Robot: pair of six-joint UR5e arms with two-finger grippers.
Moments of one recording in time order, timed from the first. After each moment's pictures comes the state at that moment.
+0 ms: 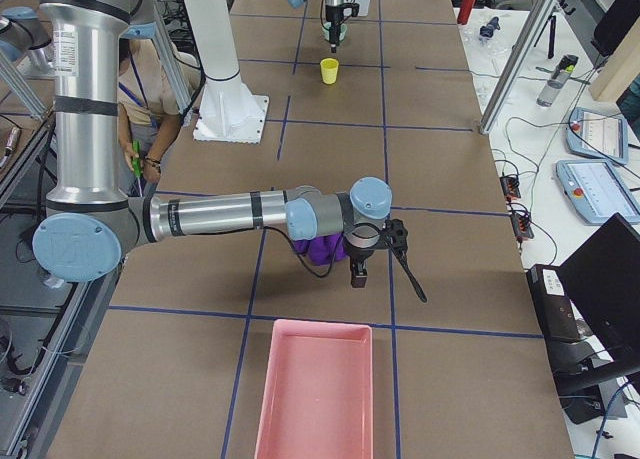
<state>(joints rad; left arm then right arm) -0.65 -1.63 -1.98 -2.07 -2.01 -1.13 1.36 -1.63 1.73 -1.50 2.37 0.16</state>
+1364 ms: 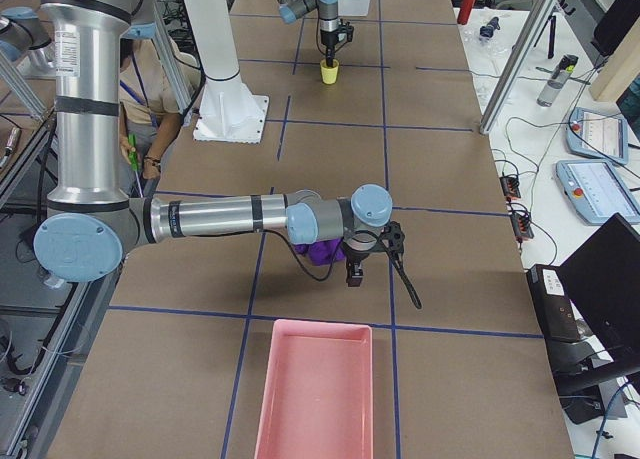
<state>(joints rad) -0.55 -1.72 -1.88 -1.97 -1.91 -1.17 1.35 -1.63 1.71 -1.50 2.45 0.16</state>
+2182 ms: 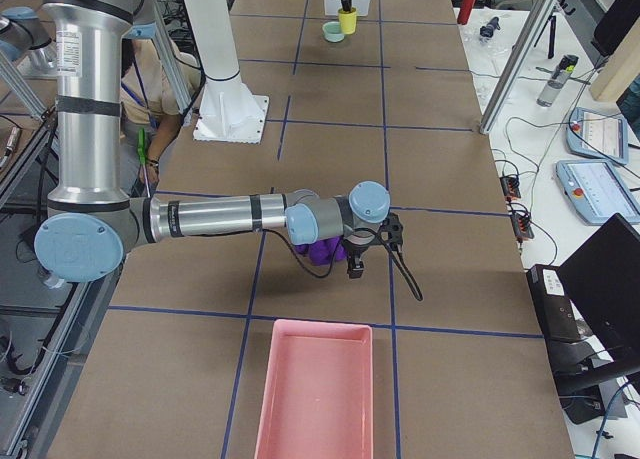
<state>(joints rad) -1.01 -1.52 -2.14 -1.92 -2.19 -0.79 1.32 -1.64 1.72 -1.41 2.48 0.17</state>
